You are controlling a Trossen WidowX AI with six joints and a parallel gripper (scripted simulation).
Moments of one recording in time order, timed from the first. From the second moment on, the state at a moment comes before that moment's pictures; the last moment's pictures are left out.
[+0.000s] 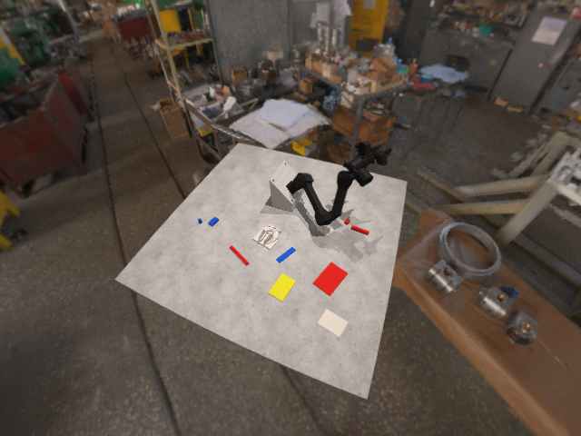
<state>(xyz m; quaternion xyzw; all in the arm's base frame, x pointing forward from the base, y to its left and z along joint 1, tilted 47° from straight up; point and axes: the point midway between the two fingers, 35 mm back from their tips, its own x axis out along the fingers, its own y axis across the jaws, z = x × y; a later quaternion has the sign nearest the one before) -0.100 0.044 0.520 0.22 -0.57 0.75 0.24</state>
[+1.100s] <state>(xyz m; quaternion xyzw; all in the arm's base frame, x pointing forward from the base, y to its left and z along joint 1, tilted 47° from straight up) -0.105 -0.073 0.509 0.40 -0.56 0.73 0.00</state>
